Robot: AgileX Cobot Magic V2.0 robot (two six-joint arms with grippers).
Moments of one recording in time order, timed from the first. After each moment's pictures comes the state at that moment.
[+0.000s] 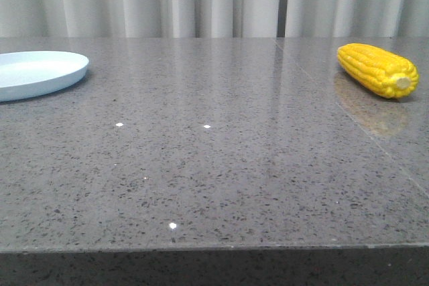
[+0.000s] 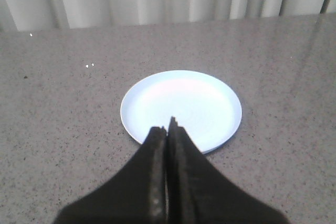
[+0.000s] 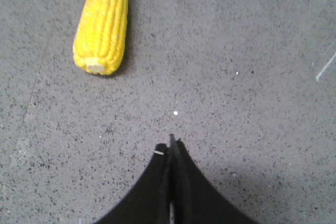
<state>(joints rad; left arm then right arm) -0.06 0.53 -0.68 0.00 0.56 0.06 0.00 0.67 -0.60 -0.03 0.60 0.08</state>
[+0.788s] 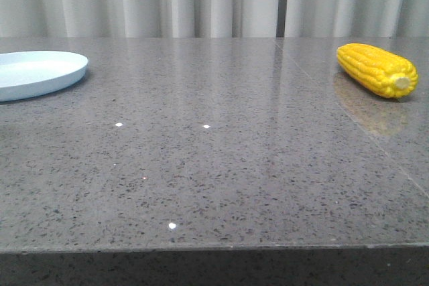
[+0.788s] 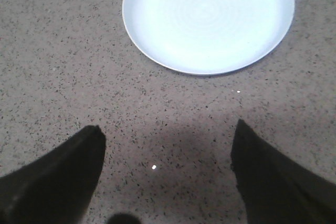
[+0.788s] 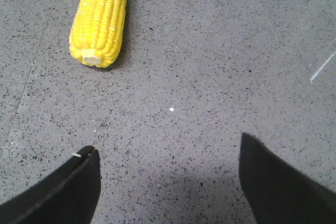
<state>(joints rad) -0.03 0.95 -0.86 0.11 0.79 0.06 0.00 0.67 -0.60 -0.04 0.60 0.04</state>
